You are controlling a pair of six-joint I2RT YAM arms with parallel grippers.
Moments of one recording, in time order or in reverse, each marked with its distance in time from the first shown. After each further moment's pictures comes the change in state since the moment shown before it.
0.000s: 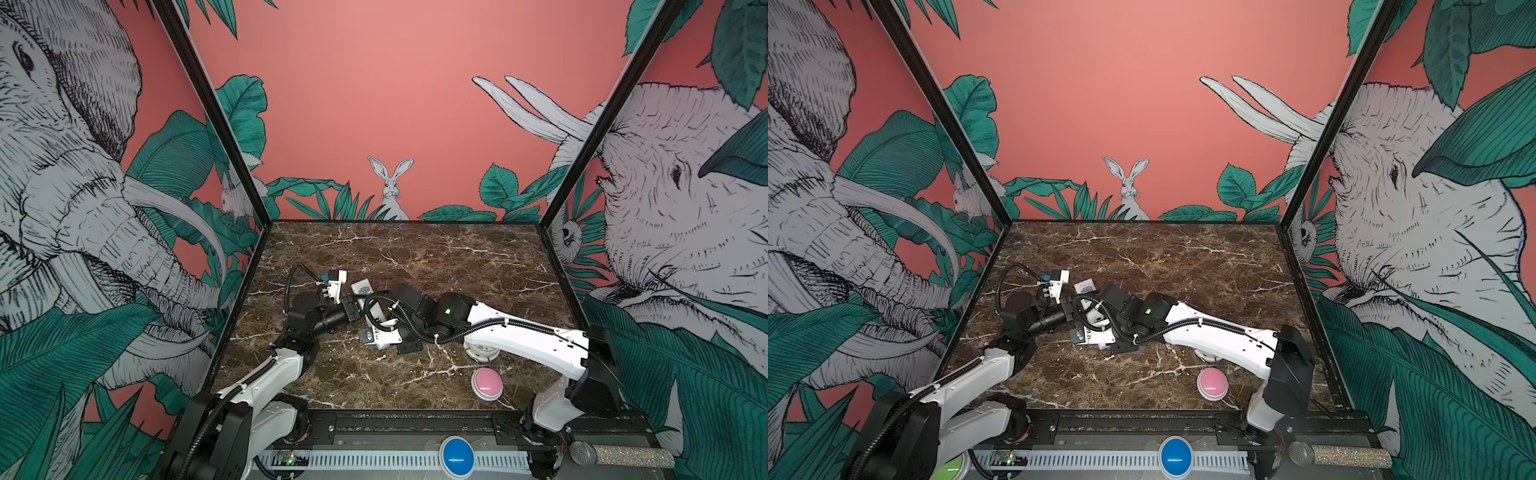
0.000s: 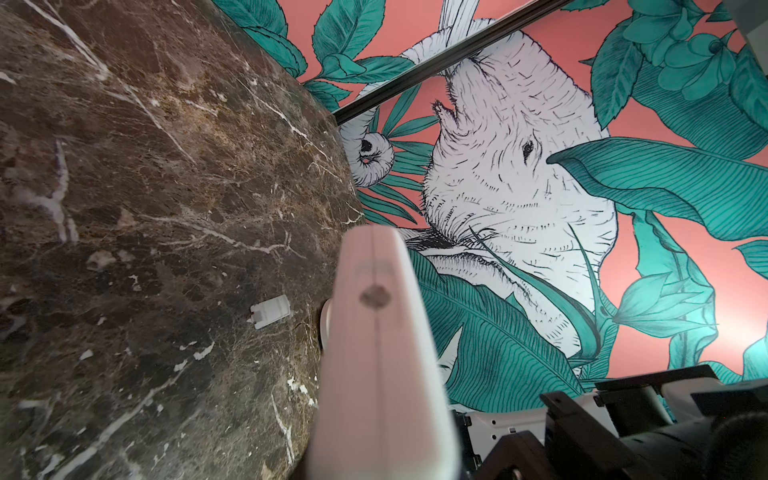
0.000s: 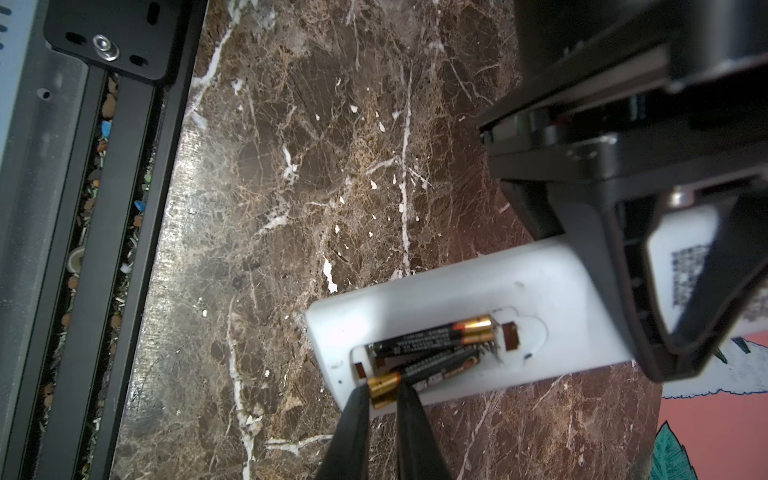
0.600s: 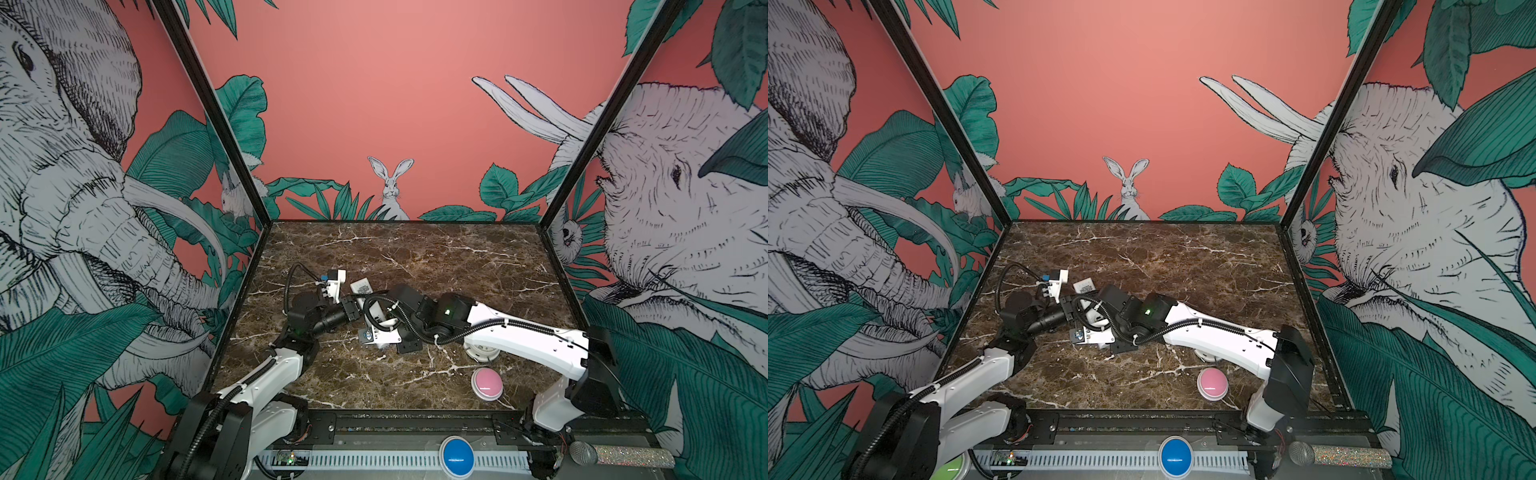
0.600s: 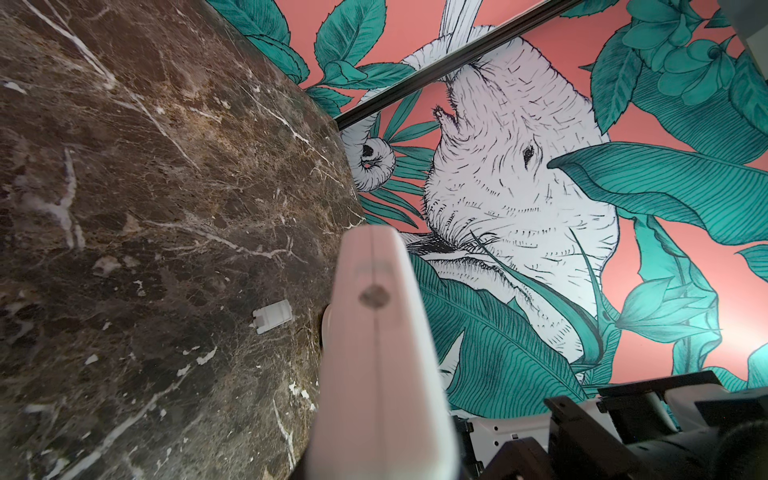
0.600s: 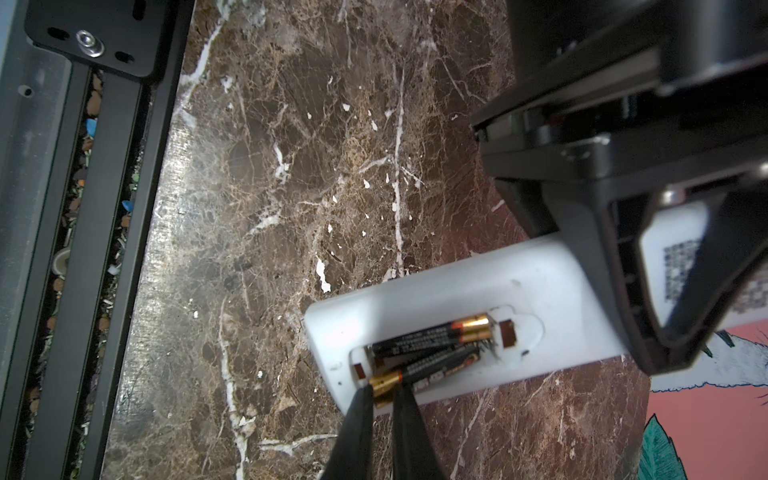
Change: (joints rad) left arm 0.004 0.000 0.000 0.004 -0.010 0.000; right arm 0.000 0.000 0.000 0.011 0.034 0.000
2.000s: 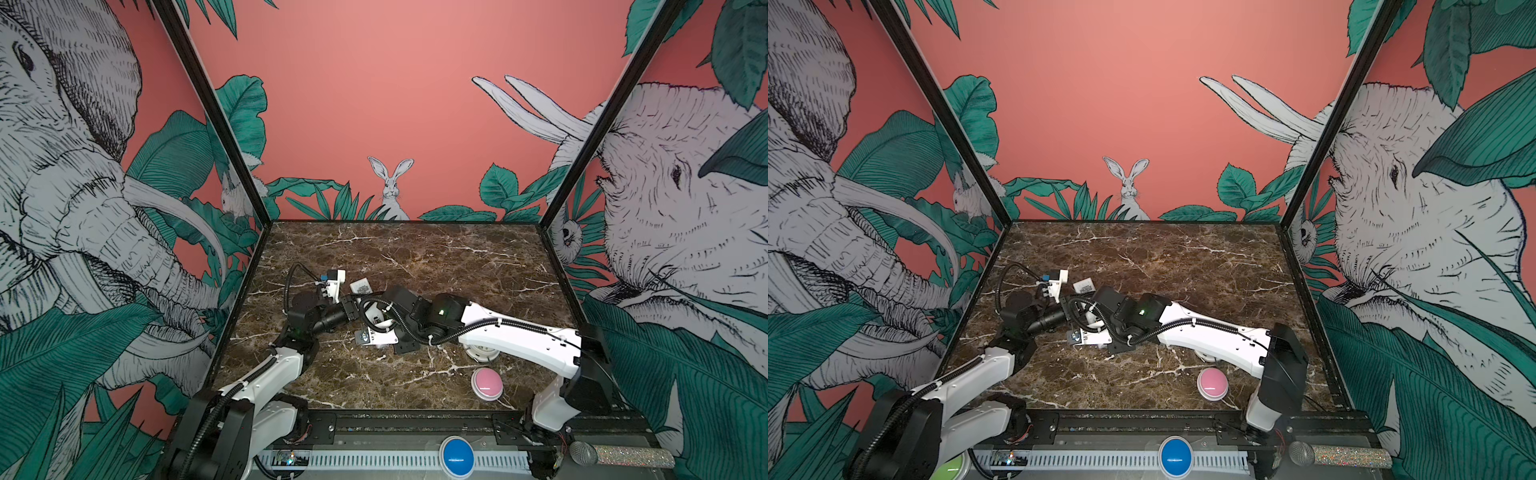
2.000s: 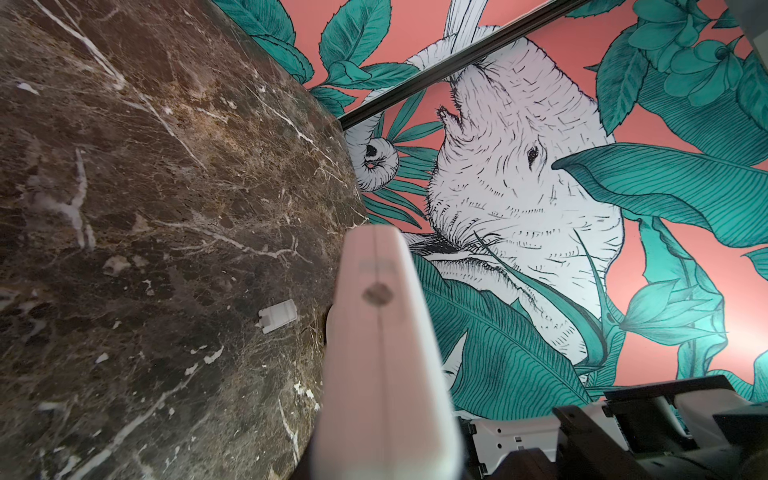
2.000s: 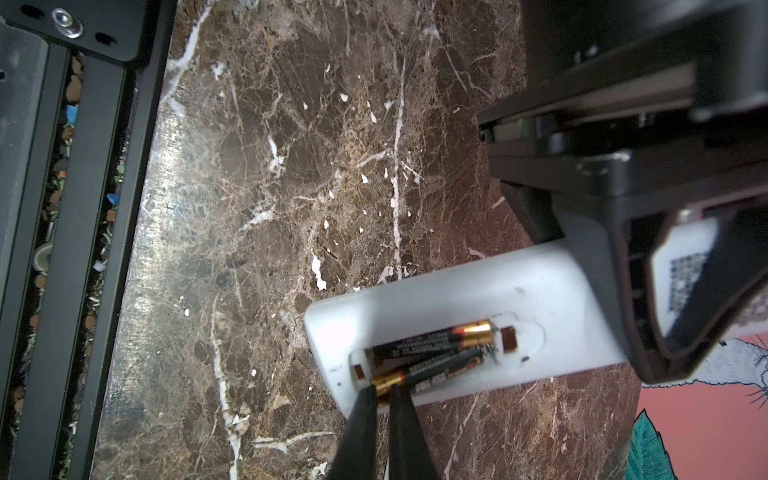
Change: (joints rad) left arm 0.006 0.016 0.000 0.006 0.009 0.006; right arm 0.013 0.039 0.034 -0.022 0.032 -0.005
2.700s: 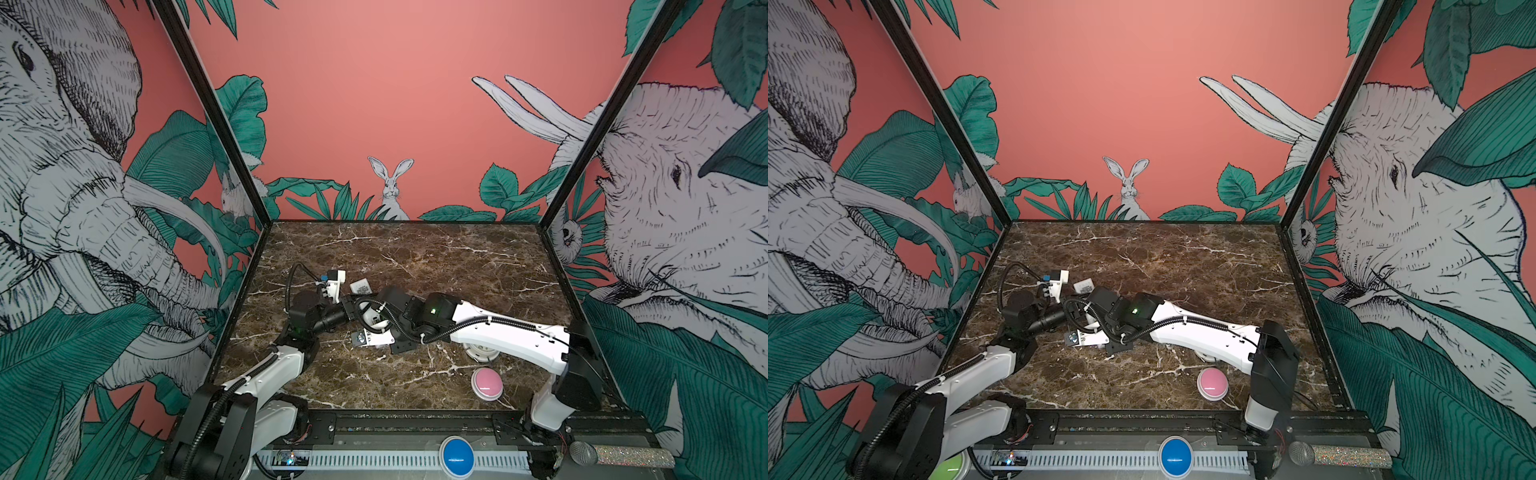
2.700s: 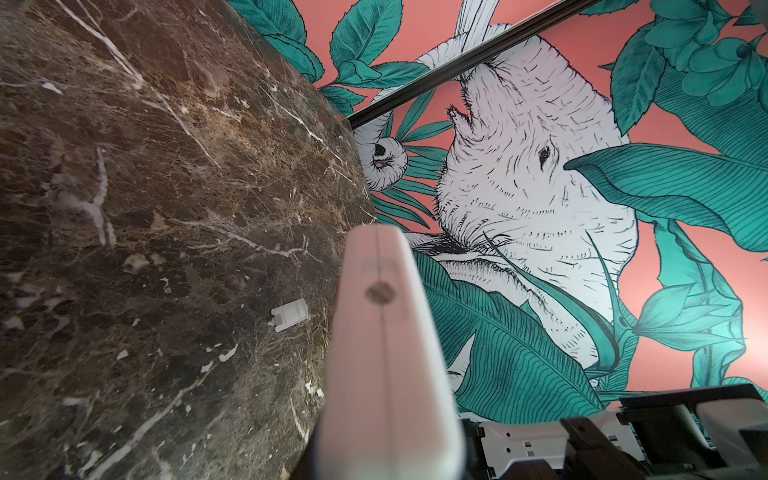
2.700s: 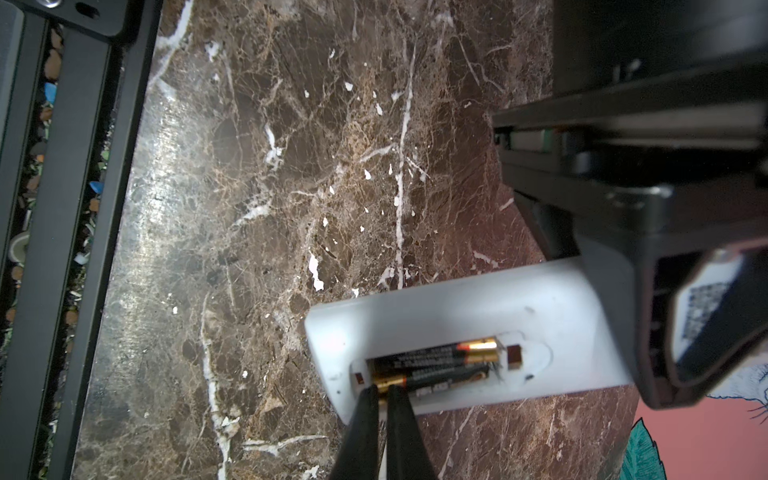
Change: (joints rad) left arm 0.006 0.027 0.000 0.000 0.000 0.019; right arm 0.000 0.051 0.032 -0.014 0.009 -0.036
